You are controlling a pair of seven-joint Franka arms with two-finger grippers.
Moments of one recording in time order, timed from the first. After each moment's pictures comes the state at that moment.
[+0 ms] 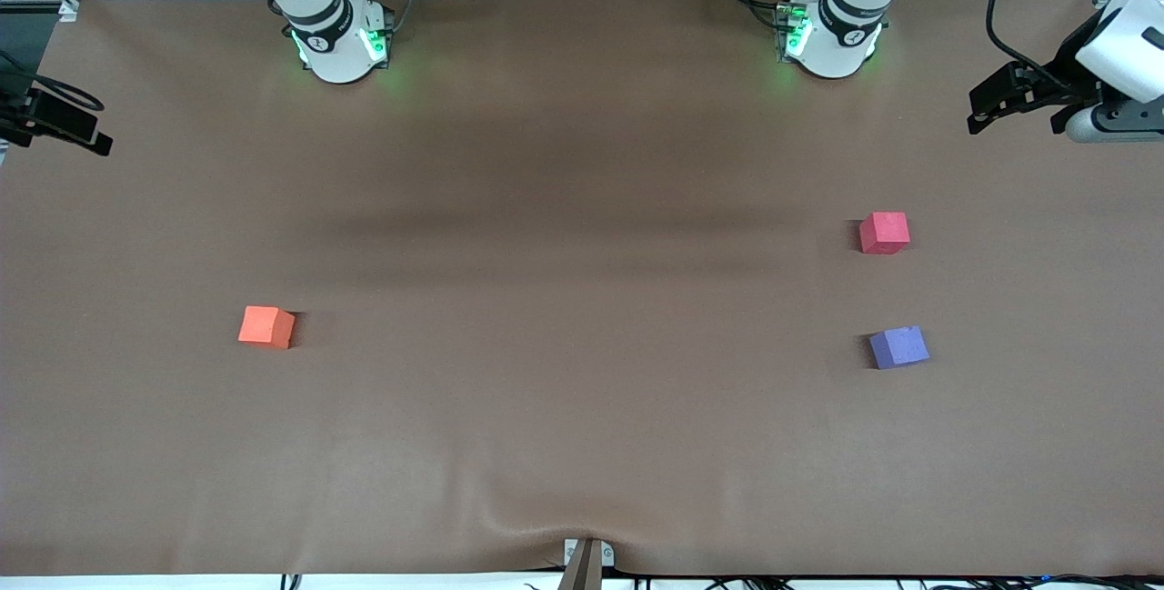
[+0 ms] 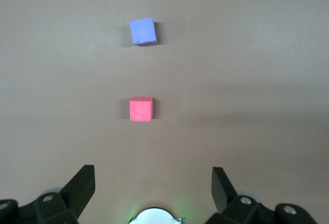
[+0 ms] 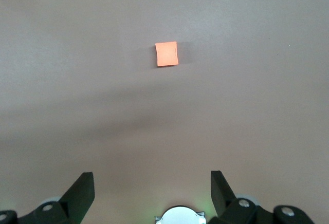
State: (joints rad) left arm 0.08 -0.12 -0.16 -1.65 -0.02 1.48 -0.08; right arm -0.02 0.03 -0.06 -1.42 0.04 1.34 0.08
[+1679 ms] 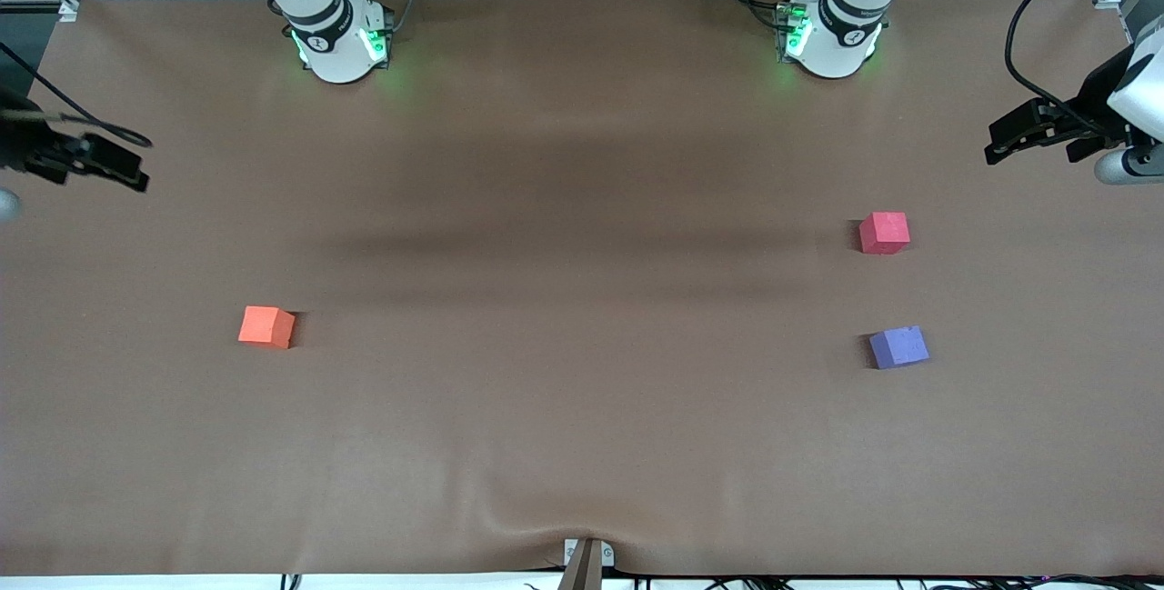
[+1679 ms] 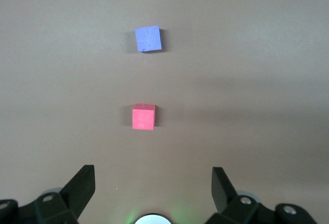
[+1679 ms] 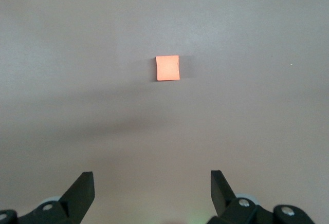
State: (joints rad) left arm 0.10 -0.02 -0.15 -1.57 -0.02 1.48 -0.08; right arm 0.02 0.06 -0.04 -1.53 -0.02 1.50 0.09
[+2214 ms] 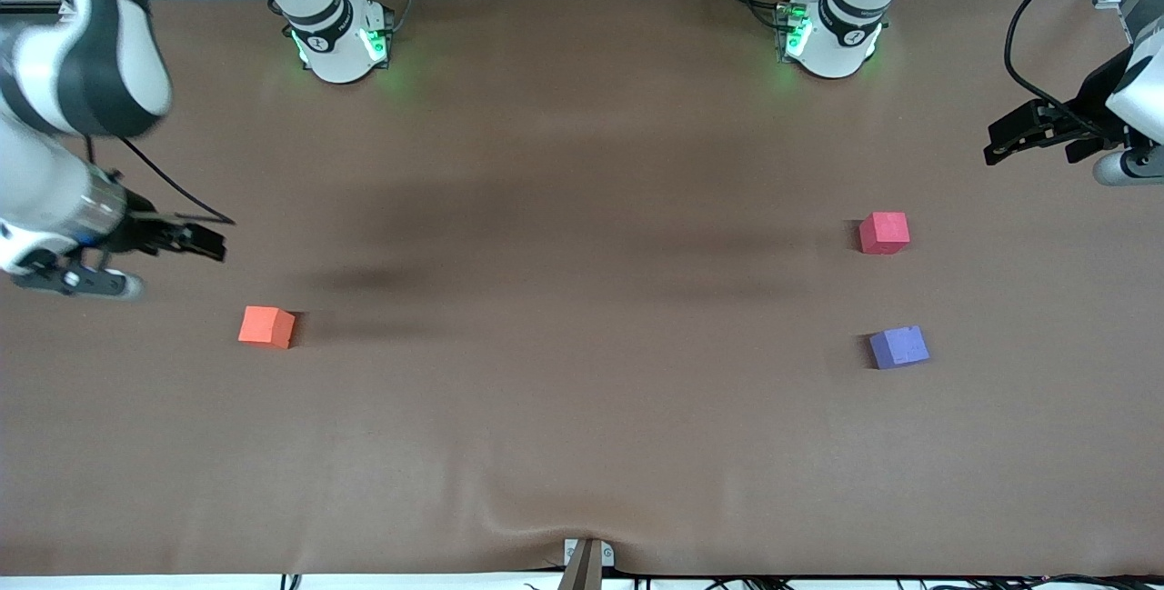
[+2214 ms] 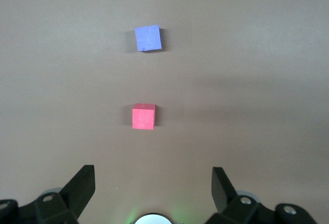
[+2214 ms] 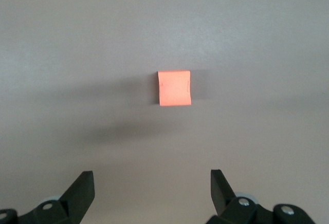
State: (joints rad) left arm 0.10 -0.02 -0.15 -1.57 -0.02 1.48 -0.08; right arm 0.02 0.16 -0.04 -1.85 -0.02 1.93 0.09
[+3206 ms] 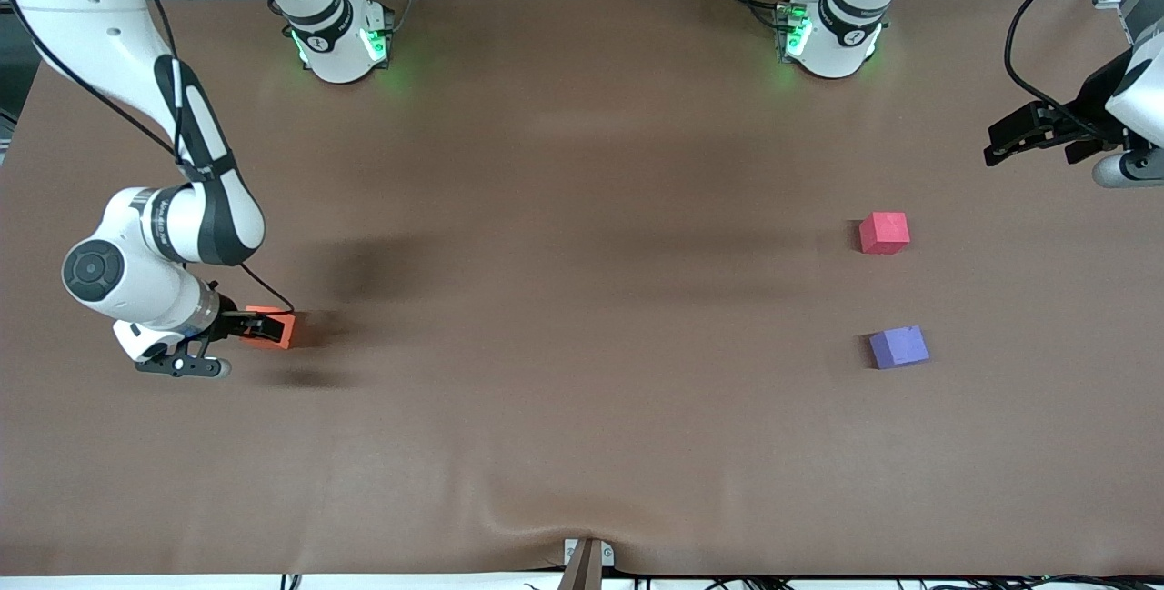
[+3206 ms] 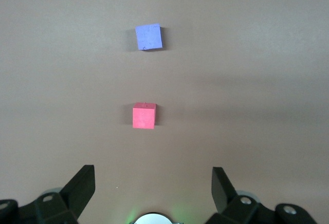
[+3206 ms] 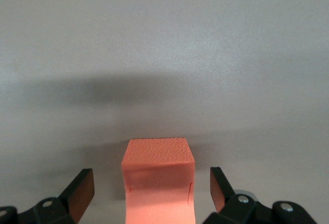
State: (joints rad) left arm 0.11 -0.02 -0.15 -1.58 -0.02 1.48 -0.08; right arm -0.02 0.53 -0.05 -1.86 -0.02 2.39 0.02
